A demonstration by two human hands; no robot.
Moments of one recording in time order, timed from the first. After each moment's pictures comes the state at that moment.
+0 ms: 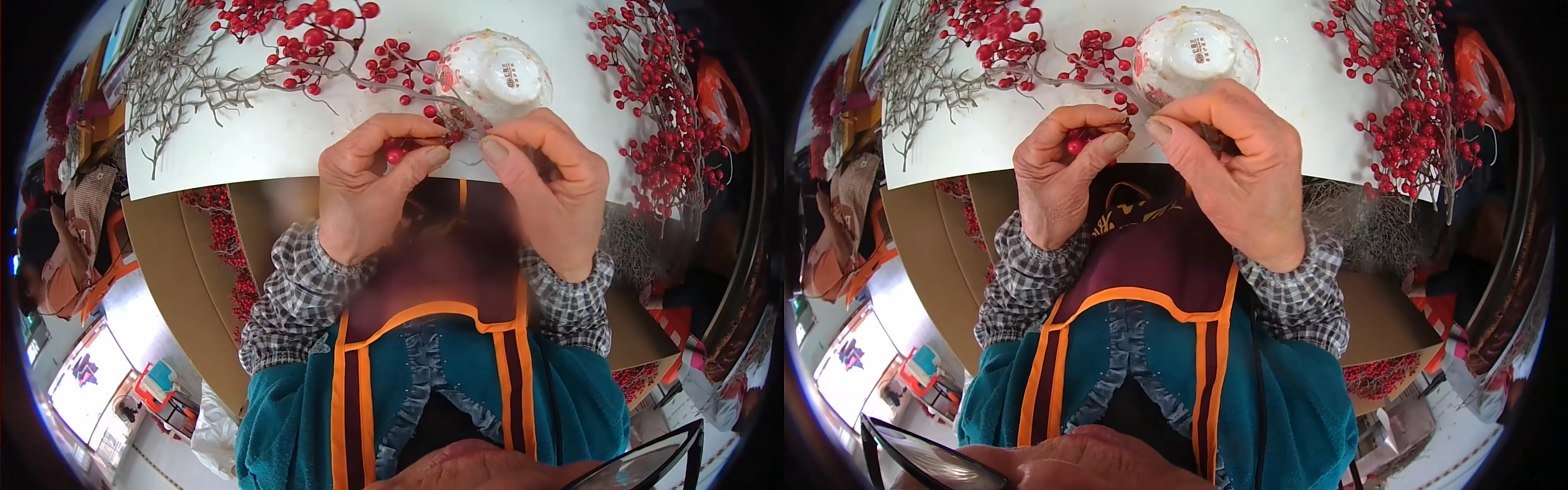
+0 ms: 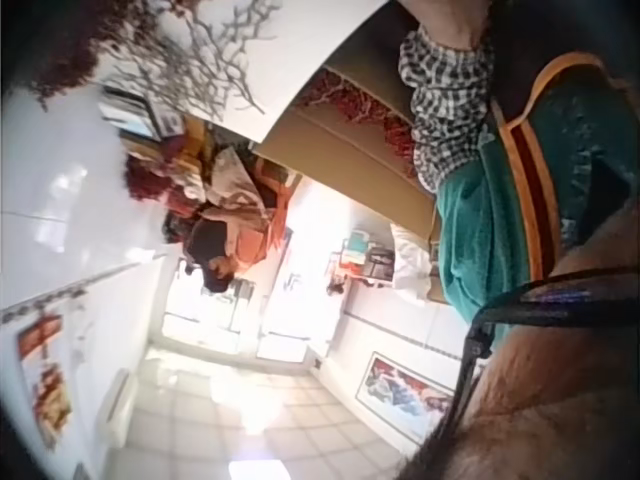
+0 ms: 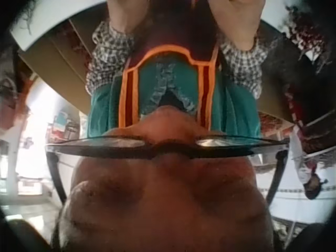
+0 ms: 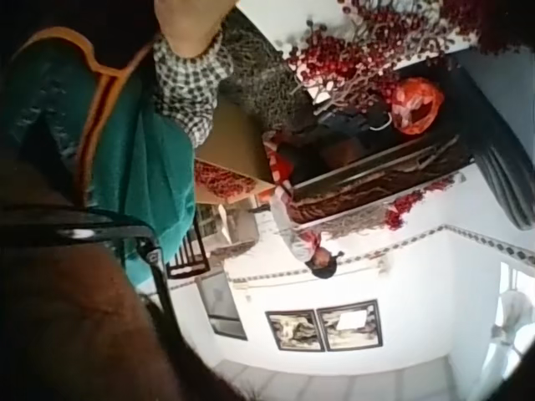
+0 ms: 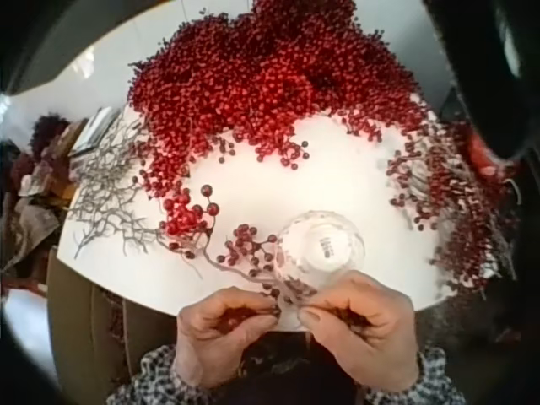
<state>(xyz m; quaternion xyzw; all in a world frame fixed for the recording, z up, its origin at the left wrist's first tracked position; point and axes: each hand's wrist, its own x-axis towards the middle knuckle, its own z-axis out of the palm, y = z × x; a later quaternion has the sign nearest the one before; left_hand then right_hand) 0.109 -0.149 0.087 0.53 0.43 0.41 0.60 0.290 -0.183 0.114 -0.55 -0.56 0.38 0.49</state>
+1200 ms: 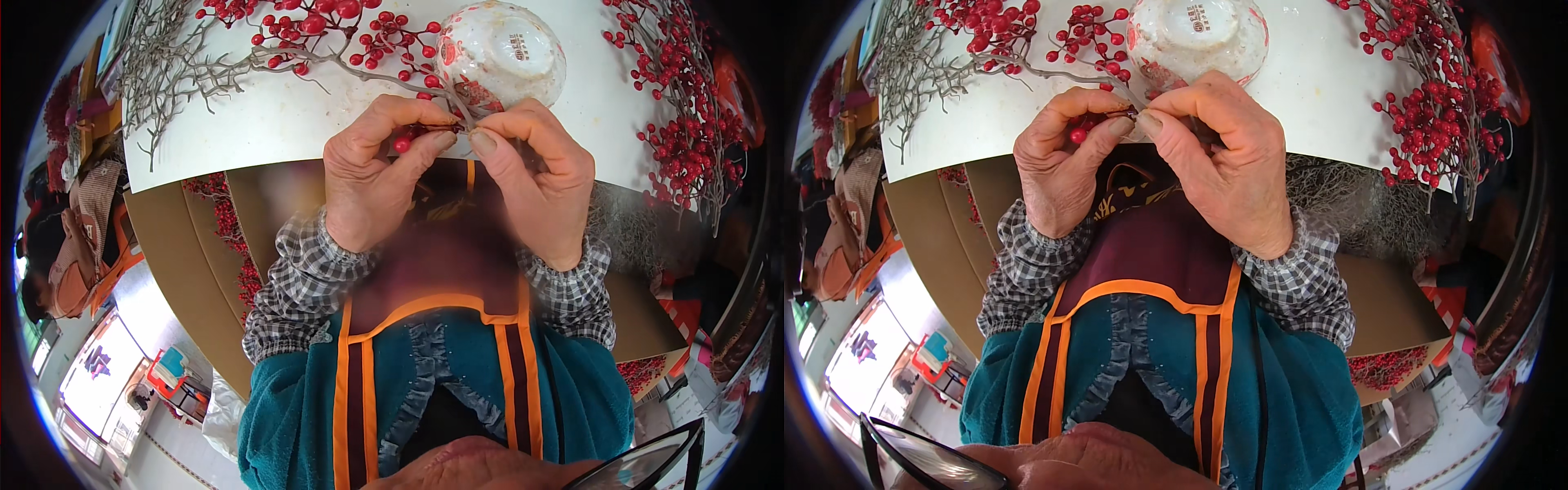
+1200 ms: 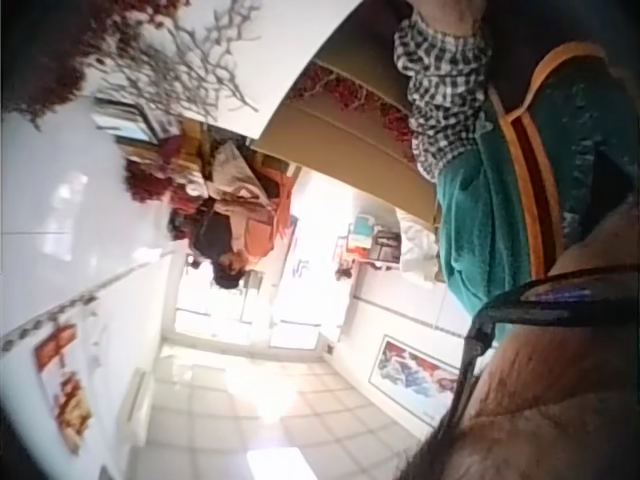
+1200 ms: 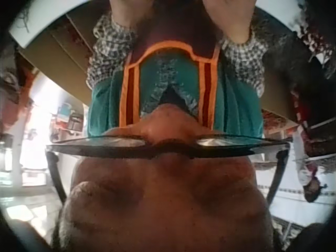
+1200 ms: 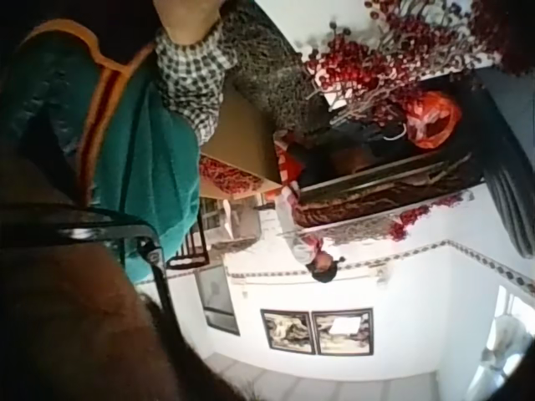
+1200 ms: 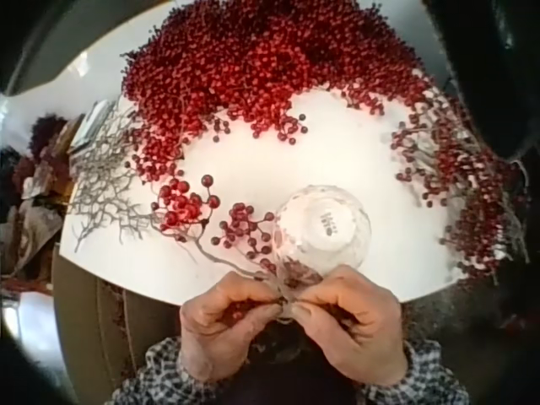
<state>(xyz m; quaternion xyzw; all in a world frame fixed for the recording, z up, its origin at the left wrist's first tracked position) 0.113 -0.154 0.071 0.57 0.39 0.43 0.58 0.281 -0.193 0.086 -0.55 -0.55 0.37 0.51</state>
